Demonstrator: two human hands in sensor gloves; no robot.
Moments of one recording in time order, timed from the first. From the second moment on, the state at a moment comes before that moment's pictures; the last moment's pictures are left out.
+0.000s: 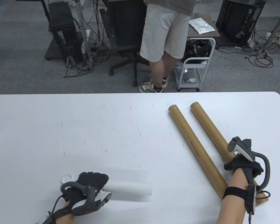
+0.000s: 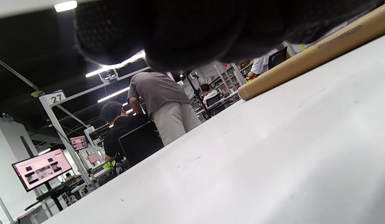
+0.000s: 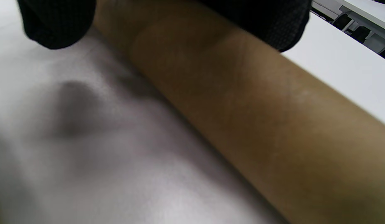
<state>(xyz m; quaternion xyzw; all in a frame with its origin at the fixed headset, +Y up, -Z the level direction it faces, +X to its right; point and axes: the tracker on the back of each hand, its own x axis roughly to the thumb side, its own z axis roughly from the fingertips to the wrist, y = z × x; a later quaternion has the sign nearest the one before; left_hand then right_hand) -0.195 -0.728 -0.249 0.18 -0.19 -0.22 0.94 0.355 -0.743 -0.383 0.26 -0.28 -0.92 0.06</state>
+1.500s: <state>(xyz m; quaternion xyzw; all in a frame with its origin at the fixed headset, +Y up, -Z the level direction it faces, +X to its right) -0.298 -0.723 -0.293 0.15 0.05 -0.16 0.97 0.202 -0.688 -0.267 0.02 0.22 -0.95 0.22</state>
